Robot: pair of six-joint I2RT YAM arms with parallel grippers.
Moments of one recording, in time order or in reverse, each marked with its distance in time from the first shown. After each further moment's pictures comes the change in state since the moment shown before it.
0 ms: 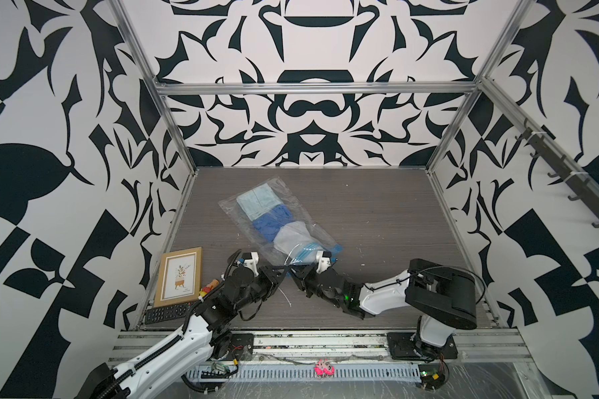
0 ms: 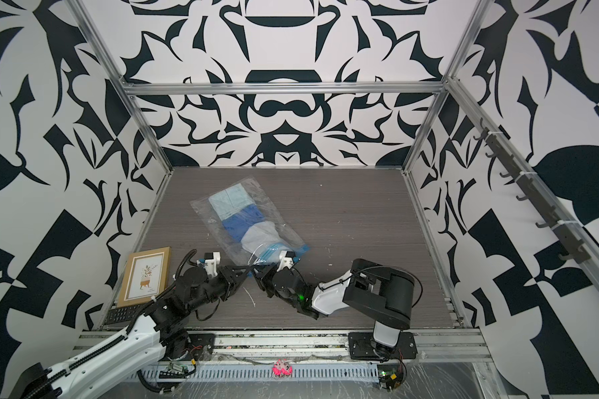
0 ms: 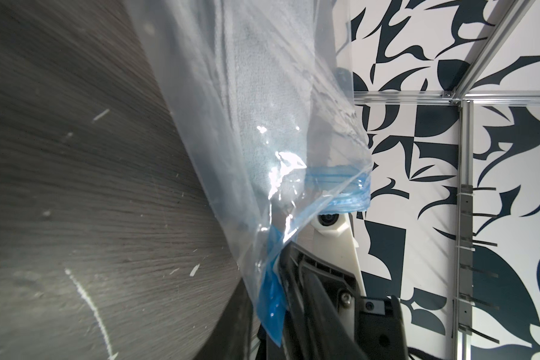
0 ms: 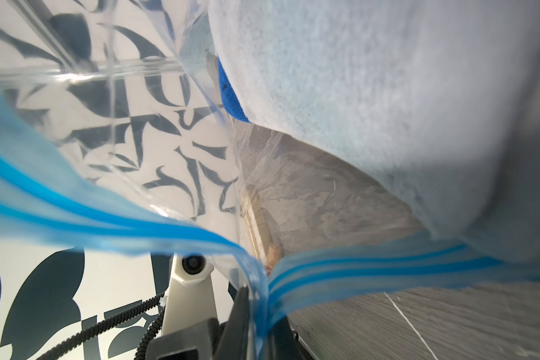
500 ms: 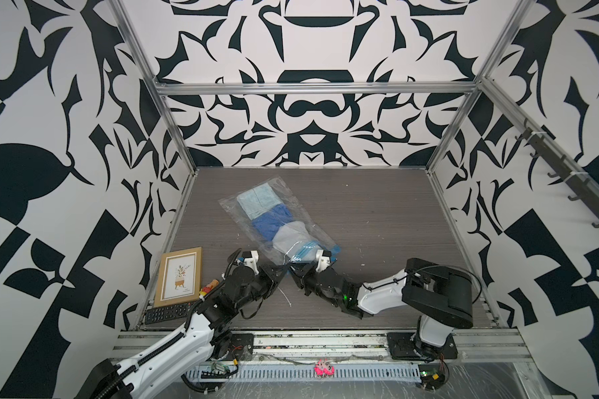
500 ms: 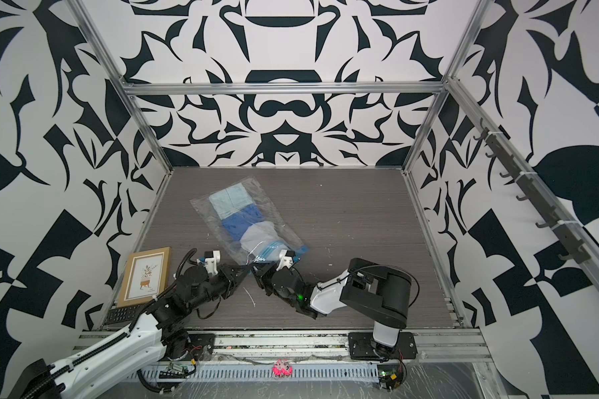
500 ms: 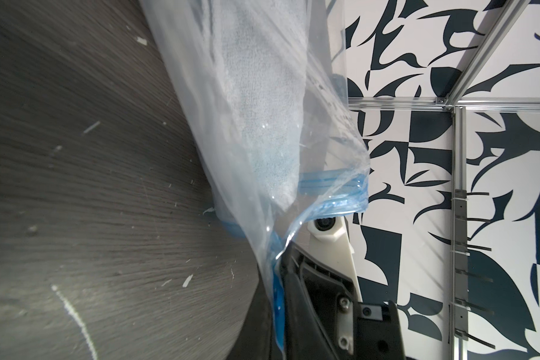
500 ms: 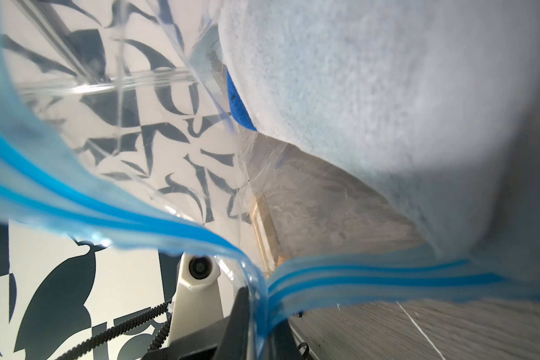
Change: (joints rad) left arm 0.002 0.025 0.000 0.040 -0.007 -0.013; right arm 0.000 0.022 0.012 0.037 0.026 0.009
